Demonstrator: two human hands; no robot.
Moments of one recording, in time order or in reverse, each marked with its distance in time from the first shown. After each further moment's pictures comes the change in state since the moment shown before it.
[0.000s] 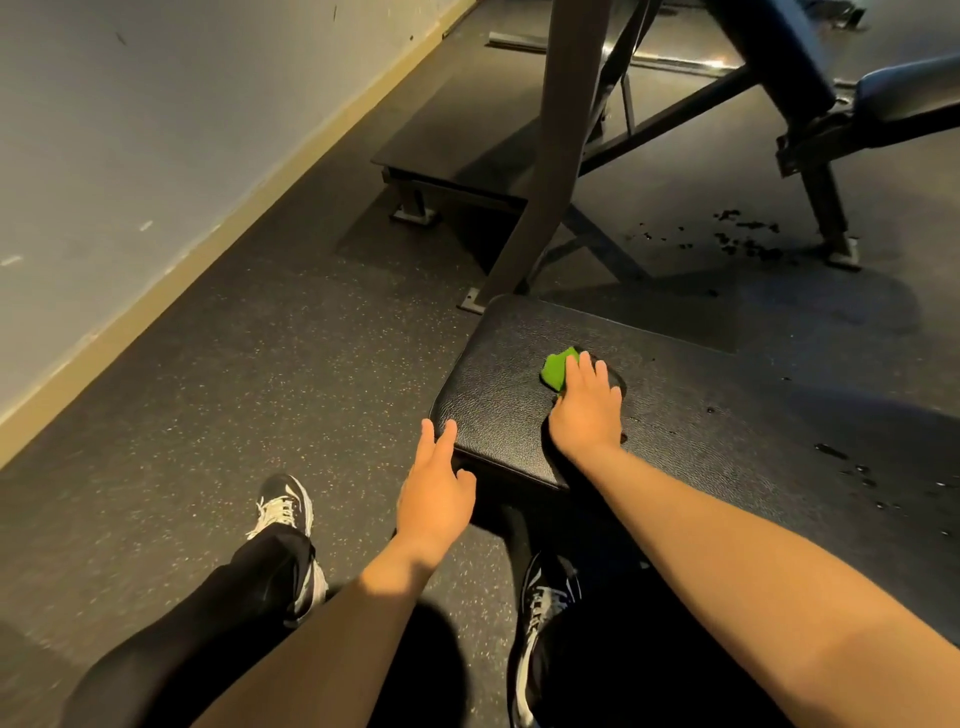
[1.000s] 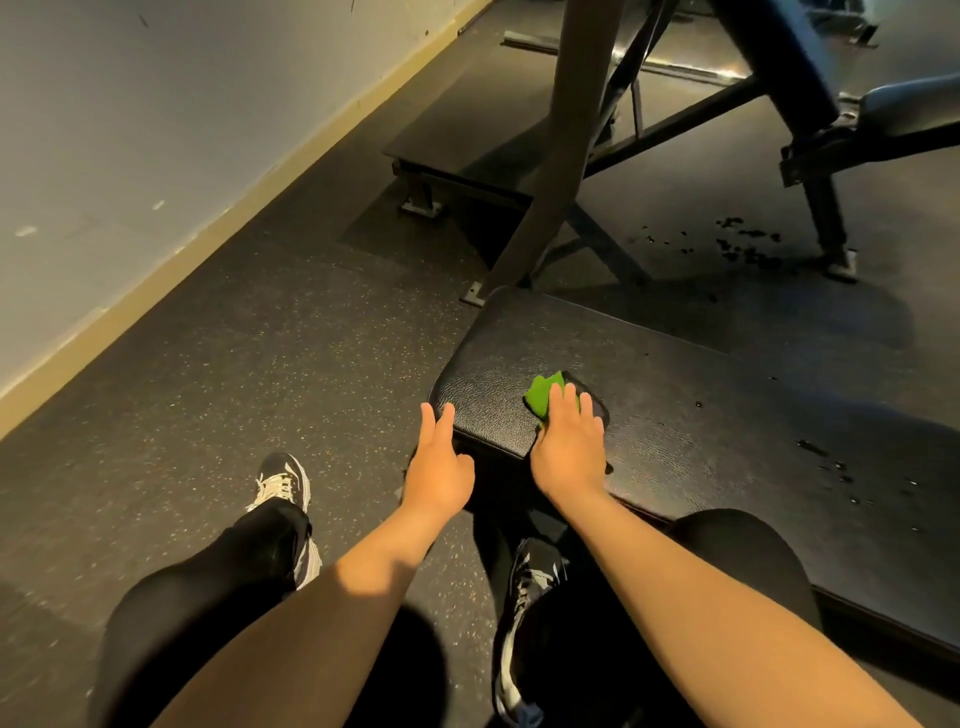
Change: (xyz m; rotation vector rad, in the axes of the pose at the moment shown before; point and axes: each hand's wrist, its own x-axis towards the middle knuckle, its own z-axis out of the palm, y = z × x) left_hand -0.007 0.010 0.003 -0.071 -0.048 -0.059; right_hand -0.065 -0.002 0.011 0.008 0.024 -0.071
